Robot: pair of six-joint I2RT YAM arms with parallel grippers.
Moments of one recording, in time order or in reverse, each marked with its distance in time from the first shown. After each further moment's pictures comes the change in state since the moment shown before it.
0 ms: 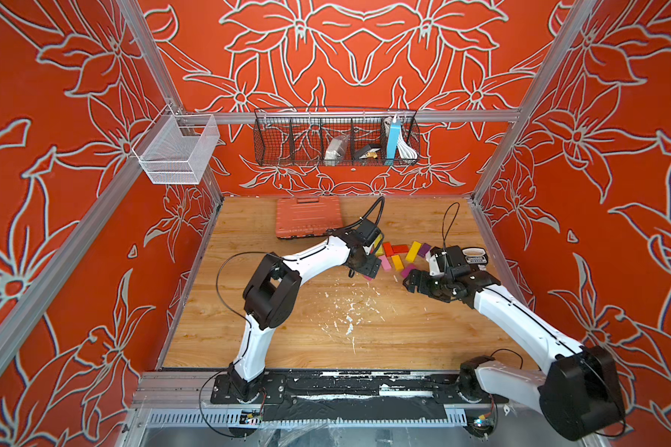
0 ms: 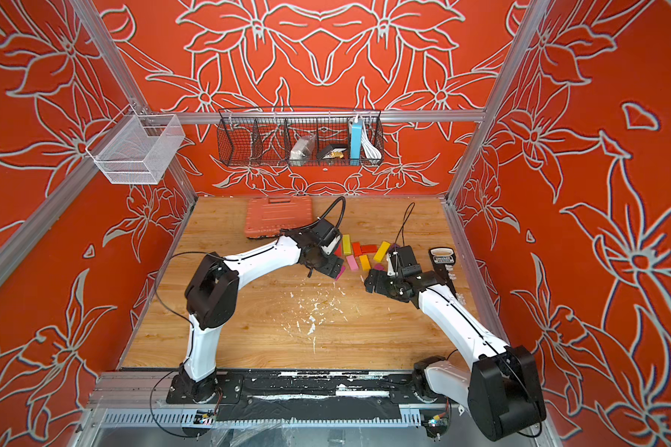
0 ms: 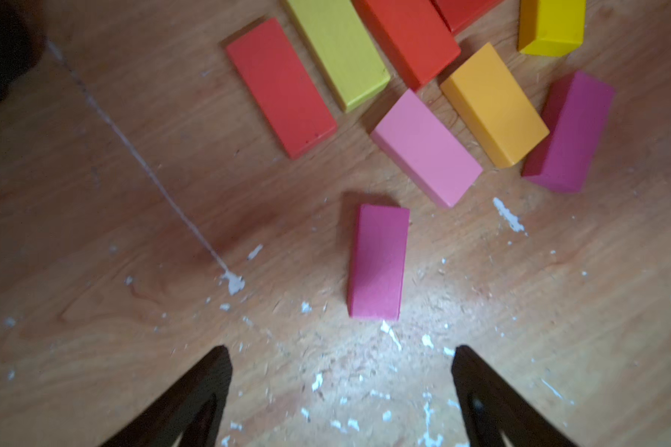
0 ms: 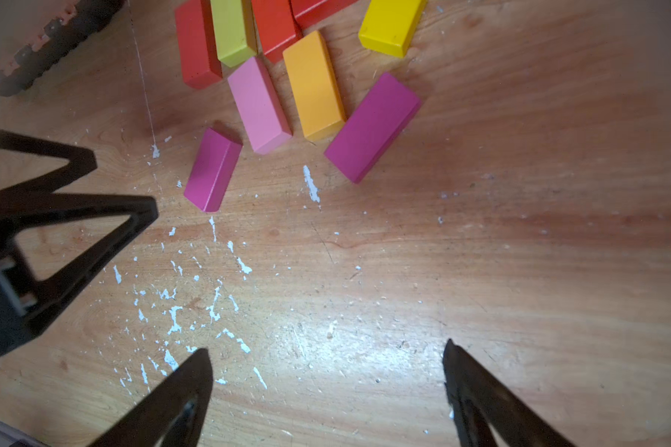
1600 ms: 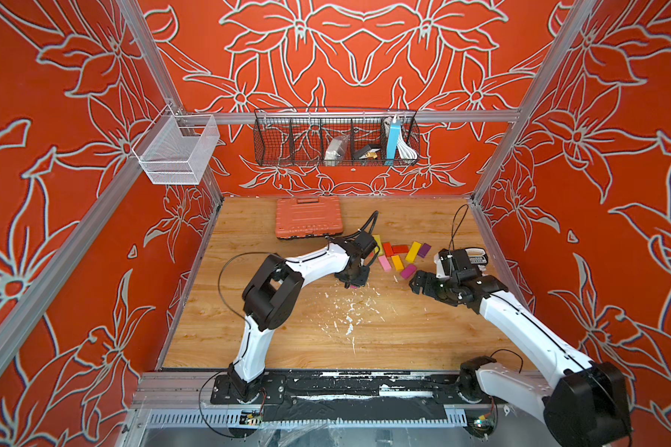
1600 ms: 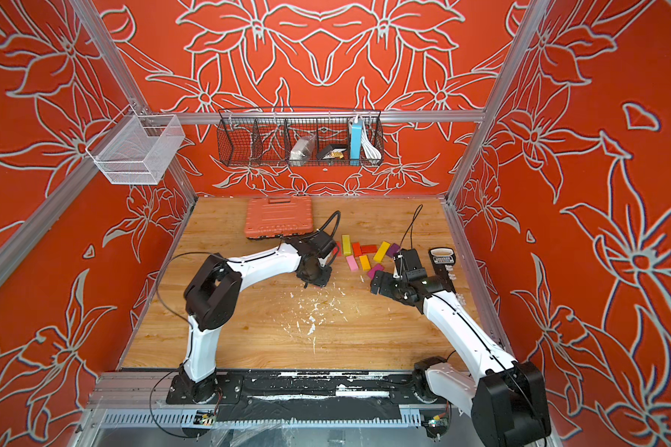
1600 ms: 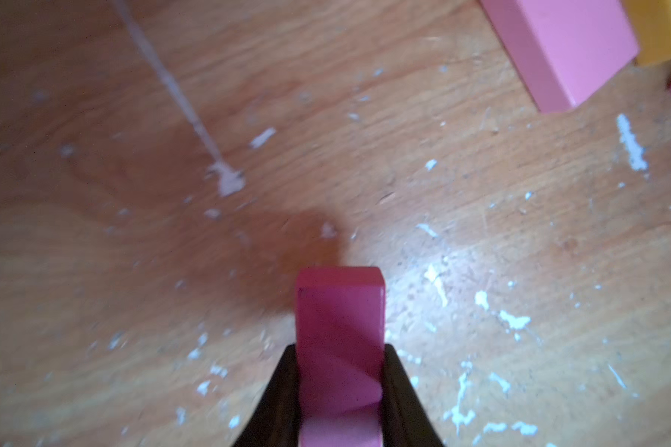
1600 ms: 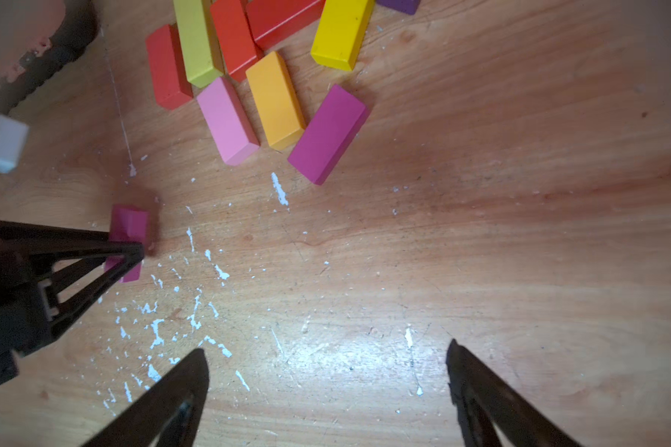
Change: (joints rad) left arm 0.020 -0.134 -0.235 -0.003 0.009 -0.238; right arm -0.018 -0.050 -0.017 -0.018 0.044 0.034
